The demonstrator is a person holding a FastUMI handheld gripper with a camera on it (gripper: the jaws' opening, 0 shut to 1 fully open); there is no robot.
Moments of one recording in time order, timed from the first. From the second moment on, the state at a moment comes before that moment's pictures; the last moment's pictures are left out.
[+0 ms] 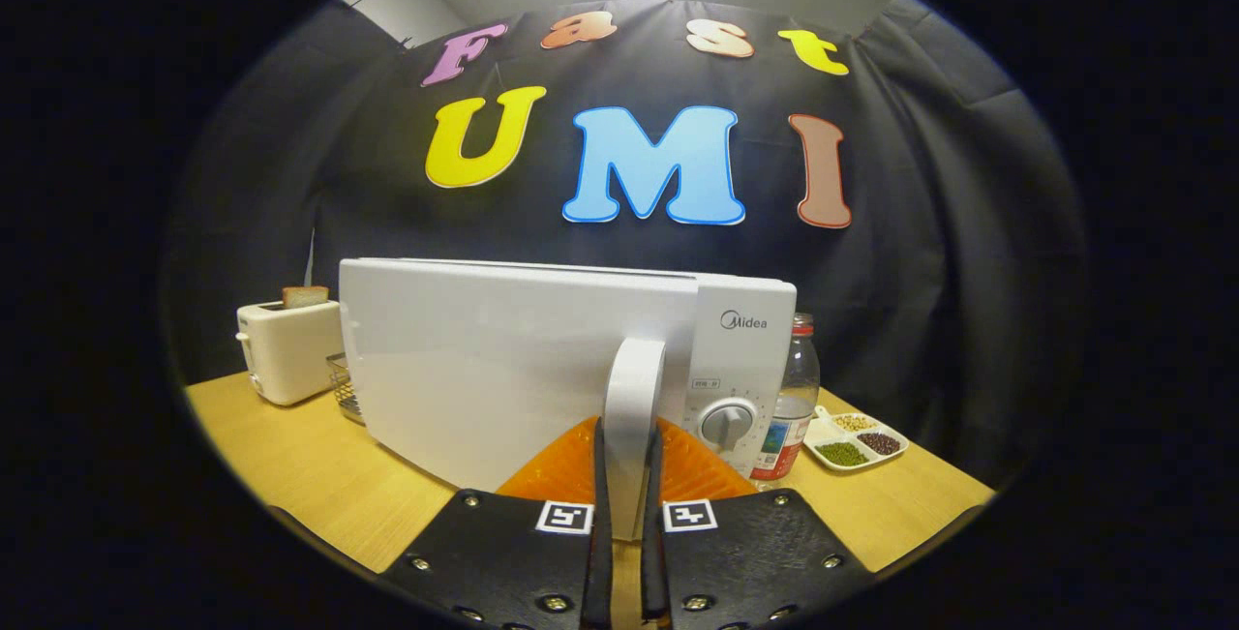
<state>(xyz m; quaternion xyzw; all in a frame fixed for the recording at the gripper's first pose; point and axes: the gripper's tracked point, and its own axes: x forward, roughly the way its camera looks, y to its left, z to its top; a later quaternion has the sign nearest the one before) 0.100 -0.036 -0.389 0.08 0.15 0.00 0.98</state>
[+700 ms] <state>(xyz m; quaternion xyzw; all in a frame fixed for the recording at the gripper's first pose) 0.000 0.046 -0.350 0.13 0.17 0.08 0.97</state>
